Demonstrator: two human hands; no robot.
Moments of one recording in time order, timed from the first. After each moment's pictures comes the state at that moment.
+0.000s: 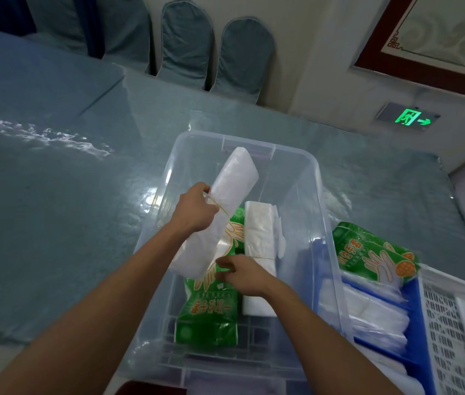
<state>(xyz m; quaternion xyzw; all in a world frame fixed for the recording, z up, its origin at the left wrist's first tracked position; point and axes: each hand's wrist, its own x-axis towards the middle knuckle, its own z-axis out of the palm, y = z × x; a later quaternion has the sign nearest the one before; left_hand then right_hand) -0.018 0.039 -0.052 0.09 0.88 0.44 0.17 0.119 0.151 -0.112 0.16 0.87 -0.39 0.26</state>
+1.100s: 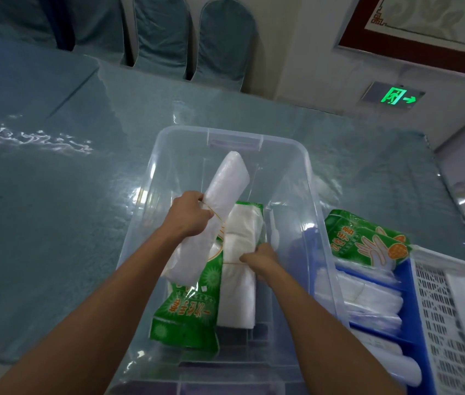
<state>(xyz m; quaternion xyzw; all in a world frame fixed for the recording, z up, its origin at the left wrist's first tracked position) -0.018 0.049 -0.060 0.13 0.90 0.37 0.21 0.109 0.201 -0.166 0.48 0.74 -0.46 0.13</state>
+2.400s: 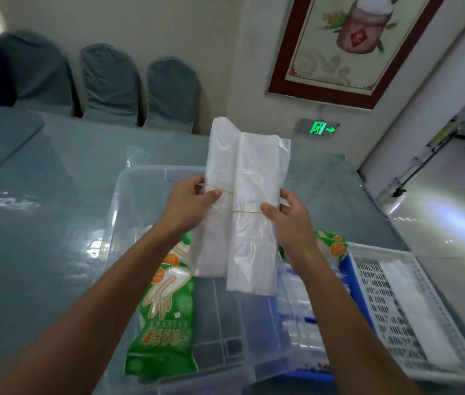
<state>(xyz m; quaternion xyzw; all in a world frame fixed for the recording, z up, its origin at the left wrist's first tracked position) 0.026 0.093 0.048 0.25 0.72 0.62 0.19 0.175 0.226 0.053 0.34 0.68 -0.59 -0.28</state>
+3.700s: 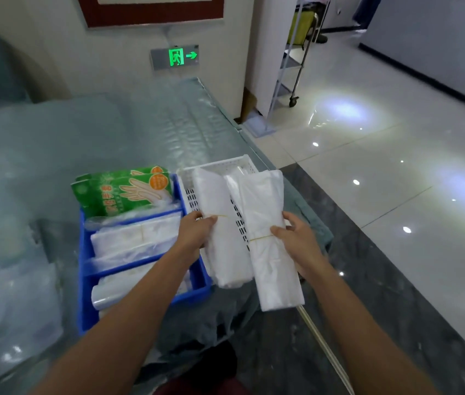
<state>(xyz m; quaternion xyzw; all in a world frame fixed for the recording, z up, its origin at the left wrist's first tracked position) 0.430 0.389 -0.103 0.14 0.72 0.51 0.45 0.643 0.447 -0.077 0.59 0.54 -0.56 -0.23</state>
